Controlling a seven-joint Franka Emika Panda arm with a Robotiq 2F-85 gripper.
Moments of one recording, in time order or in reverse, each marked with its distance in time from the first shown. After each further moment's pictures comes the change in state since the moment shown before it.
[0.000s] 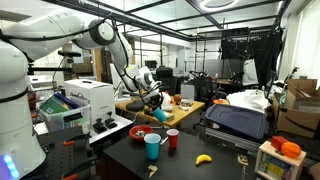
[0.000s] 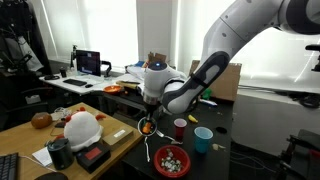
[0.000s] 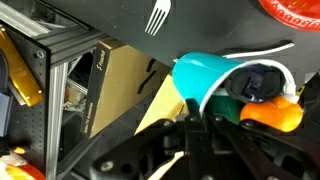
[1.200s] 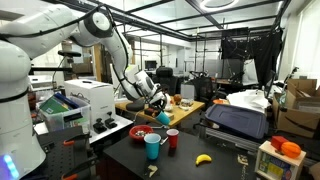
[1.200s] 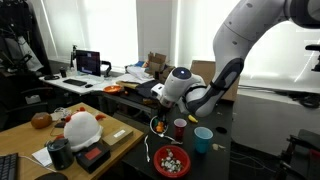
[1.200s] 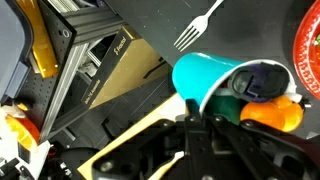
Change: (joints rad) arm 0.068 -0.058 -0.198 -0.248 -0.227 0.363 -0.023
